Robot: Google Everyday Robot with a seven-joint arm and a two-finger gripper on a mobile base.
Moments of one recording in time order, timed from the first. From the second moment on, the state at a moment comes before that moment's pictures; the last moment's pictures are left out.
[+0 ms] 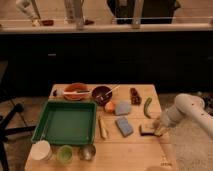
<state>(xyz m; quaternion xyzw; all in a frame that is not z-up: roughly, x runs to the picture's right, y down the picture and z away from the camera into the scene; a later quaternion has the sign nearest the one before) 0.305 0.232 0.829 -0.35 -0.15 0.10 0.92</state>
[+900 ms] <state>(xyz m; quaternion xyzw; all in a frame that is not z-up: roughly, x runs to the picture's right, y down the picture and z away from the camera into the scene) 0.291 0.210 0.804 -0.32 -0.11 0.04 0.94</state>
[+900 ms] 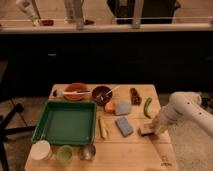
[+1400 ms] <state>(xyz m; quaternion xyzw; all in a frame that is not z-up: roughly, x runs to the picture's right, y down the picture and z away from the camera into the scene) 0.275 0.198 0.781 -0.30 -0.09 0.00 0.95</state>
